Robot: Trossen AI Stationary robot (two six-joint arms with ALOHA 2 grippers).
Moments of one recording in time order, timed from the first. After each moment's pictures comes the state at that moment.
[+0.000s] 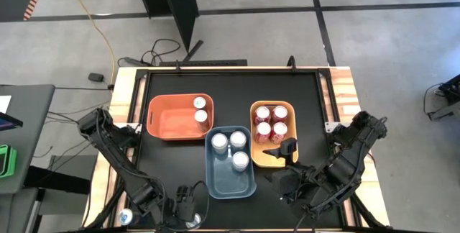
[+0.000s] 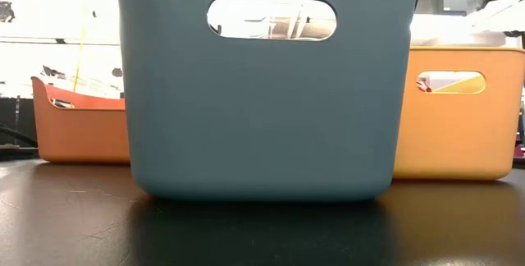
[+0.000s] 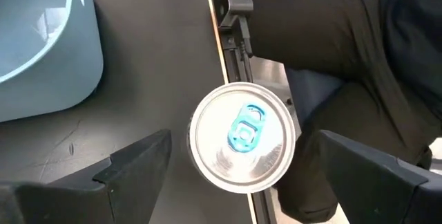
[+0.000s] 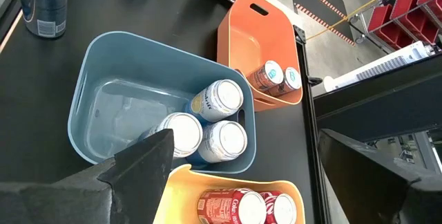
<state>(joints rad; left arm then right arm) -0.86 1.70 1.36 -0.54 -0.22 -0.66 0.77 1.80 2.10 -1.41 0.89 0.27</state>
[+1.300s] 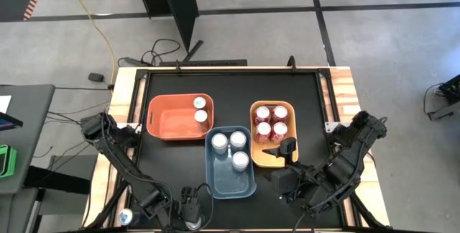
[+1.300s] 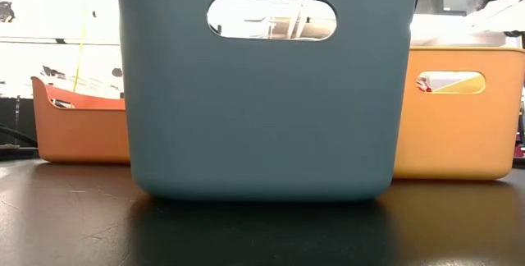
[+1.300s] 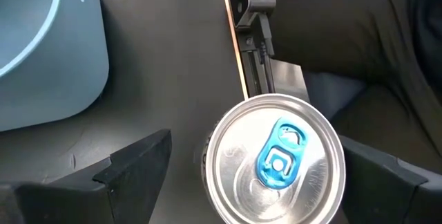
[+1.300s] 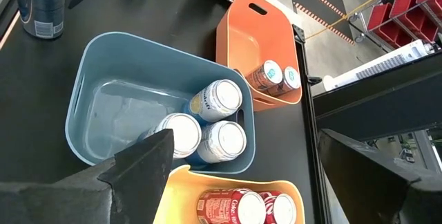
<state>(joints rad) -0.85 1.77 1.34 -0.48 -0.26 -0.64 0.76 1.80 2.10 -1.41 0.89 0.27</state>
